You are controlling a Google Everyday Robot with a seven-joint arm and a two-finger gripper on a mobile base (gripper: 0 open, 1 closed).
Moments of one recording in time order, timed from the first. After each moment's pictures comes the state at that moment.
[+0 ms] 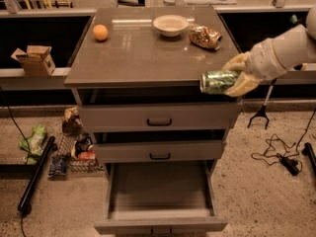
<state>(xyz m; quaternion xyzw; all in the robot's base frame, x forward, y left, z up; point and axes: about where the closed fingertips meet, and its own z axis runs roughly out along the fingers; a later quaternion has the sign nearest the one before) 0.626 -0.216 0.841 -0.70 0.62 0.07 0.35</state>
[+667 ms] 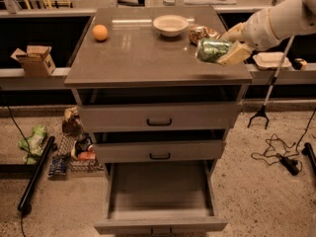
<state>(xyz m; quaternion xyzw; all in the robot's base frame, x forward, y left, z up) 0.692 -0.204 0.901 -0.64 0.66 0.06 0.40</state>
